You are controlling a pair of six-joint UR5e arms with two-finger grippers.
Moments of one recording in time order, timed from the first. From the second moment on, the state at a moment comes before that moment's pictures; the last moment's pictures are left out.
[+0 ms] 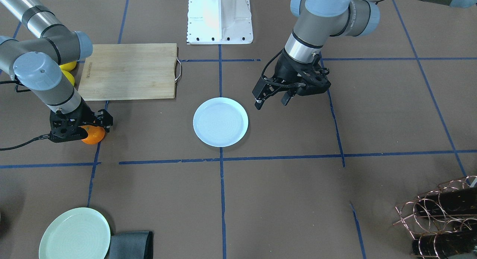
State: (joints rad) left arm -0.68 -2.11 -1.82 -1.86 -1.89 -1.57; right arm 0.80 -1.33 1.64 -1.27 2.02 0.79
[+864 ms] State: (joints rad) left arm -0.69 -2.11 -1.83 -1.86 -1.89 -1.57; right arm 0.81 -1.34 1.65 -1.27 2.02 0.77
